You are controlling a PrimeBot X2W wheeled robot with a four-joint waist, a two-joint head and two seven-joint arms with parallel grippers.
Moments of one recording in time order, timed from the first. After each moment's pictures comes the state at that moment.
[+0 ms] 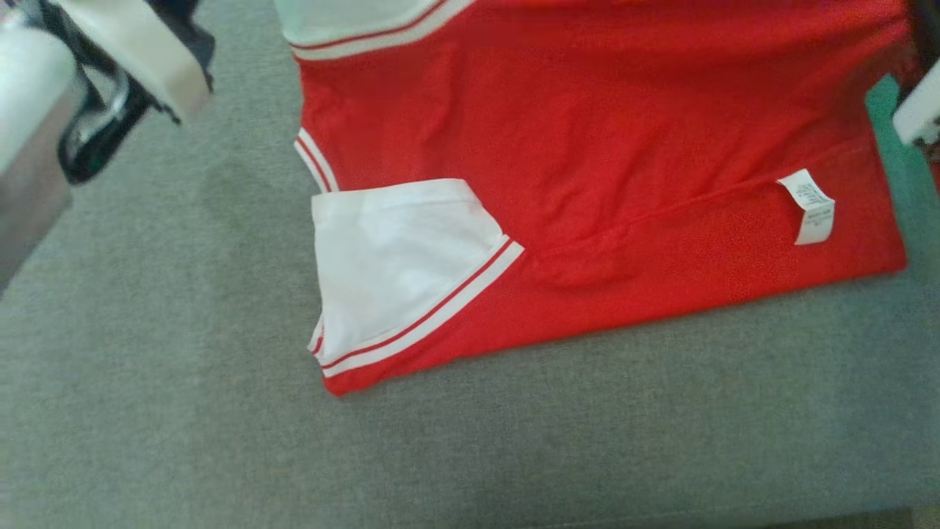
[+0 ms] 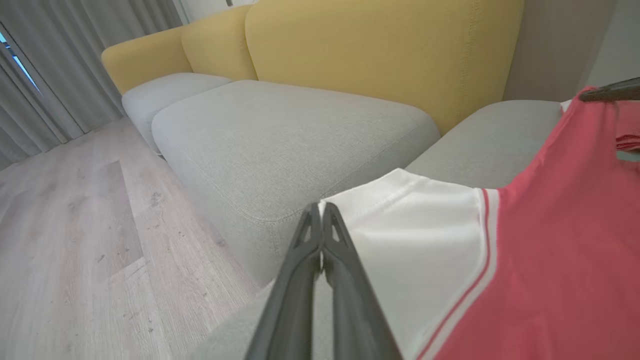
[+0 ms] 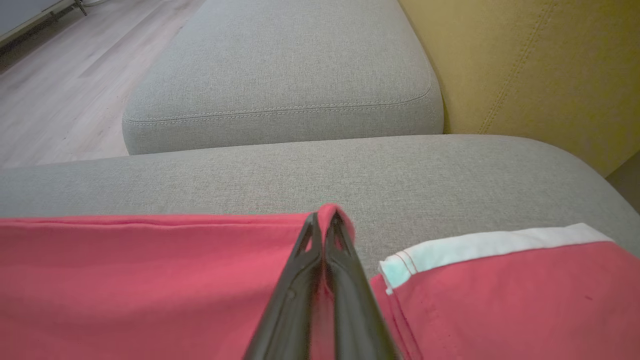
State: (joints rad) left arm -1.38 0.64 -1.32 0.51 -0.96 -0.13 -0.17; right arm -0.81 -0.47 0.19 0.57 0.55 0.13 0.27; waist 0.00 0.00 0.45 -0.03
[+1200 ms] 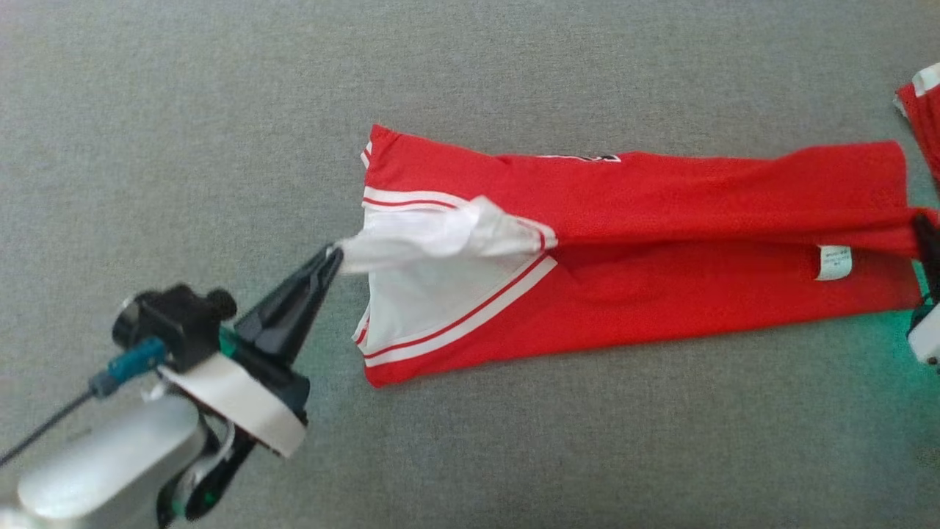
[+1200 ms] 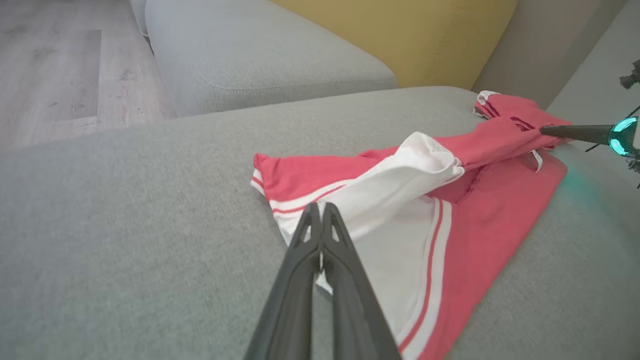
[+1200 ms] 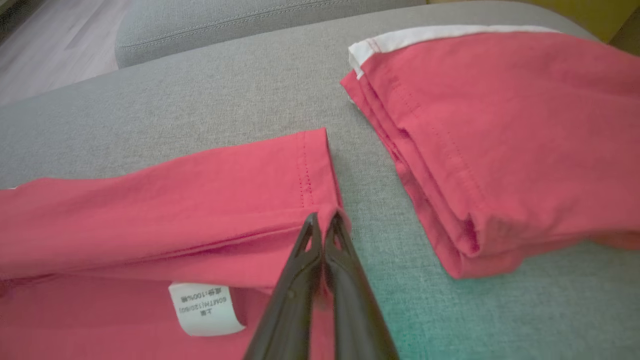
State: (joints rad) left arm -0.69 0.78 -1.22 -0.04 -1.01 0.15 -0.25; right arm -0.21 -0.43 -0.11 0.23 0.54 0.13 0.35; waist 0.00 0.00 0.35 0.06
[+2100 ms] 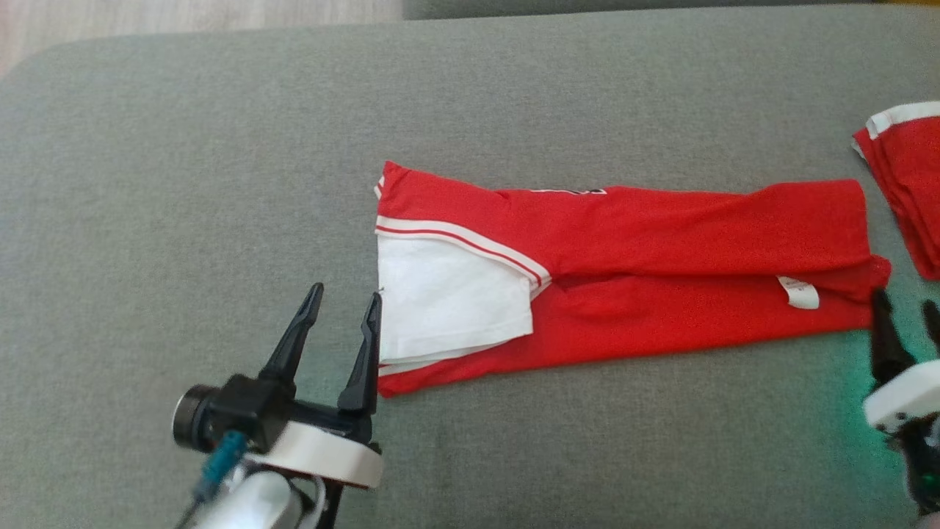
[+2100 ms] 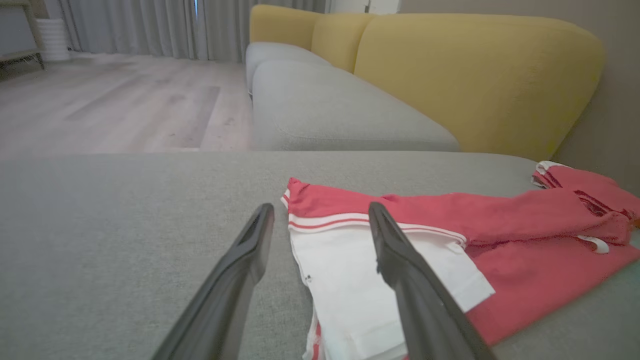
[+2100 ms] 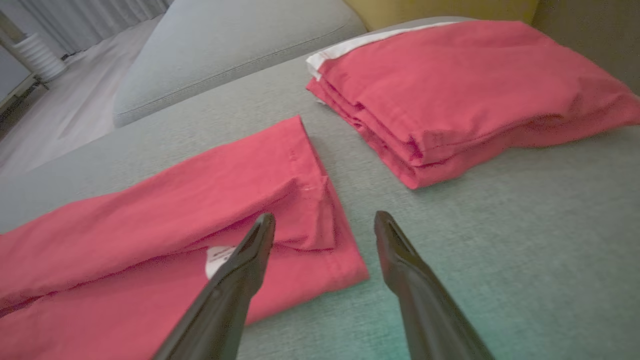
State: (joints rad) left arm -0.25 0.42 -0.79 0.04 -0.67 0.32 -0.25; right arm -0.09 -0.17 -0.28 0.27 0.39 0.13 0.18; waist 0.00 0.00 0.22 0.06
